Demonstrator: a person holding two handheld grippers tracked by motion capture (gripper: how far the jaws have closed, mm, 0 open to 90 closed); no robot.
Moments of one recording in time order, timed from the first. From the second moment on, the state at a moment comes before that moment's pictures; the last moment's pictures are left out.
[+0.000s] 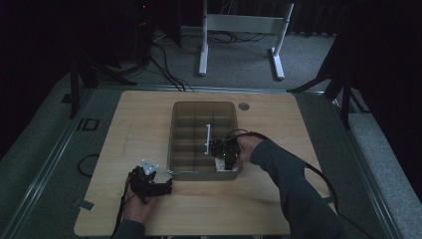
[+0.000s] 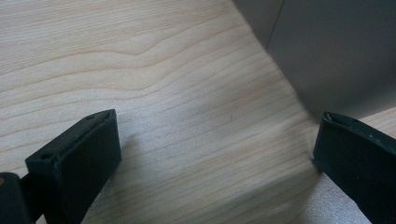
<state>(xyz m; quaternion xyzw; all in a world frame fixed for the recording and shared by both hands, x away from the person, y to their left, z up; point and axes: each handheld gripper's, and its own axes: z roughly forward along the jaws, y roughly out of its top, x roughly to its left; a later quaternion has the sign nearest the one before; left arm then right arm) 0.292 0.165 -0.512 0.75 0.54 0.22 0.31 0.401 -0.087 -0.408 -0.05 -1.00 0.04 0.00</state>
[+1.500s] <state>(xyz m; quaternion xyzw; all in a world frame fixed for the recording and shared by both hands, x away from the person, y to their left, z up) 0.292 0.165 -0.512 0.75 0.54 0.22 0.31 0.396 -0.097 -0.393 -0.06 -1.00 -0.01 -0.01</state>
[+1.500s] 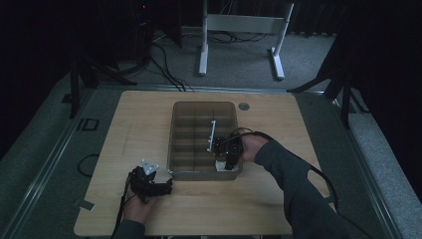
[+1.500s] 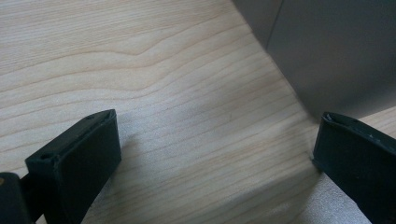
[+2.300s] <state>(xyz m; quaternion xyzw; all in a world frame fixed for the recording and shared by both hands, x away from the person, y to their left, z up) 0.292 0.165 -0.512 0.75 0.54 0.22 0.31 0.396 -0.096 -0.408 -0.07 -1.00 0.00 0.00</state>
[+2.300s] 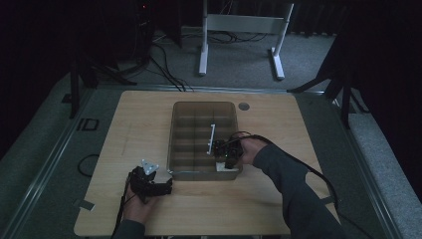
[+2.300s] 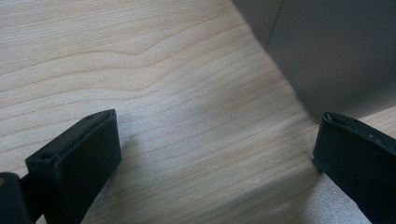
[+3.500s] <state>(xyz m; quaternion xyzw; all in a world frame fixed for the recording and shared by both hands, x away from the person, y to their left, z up) 0.292 0.165 -0.512 0.75 0.54 0.22 0.31 0.399 -0.099 -0.430 -0.08 -1.00 0.03 -0.01</state>
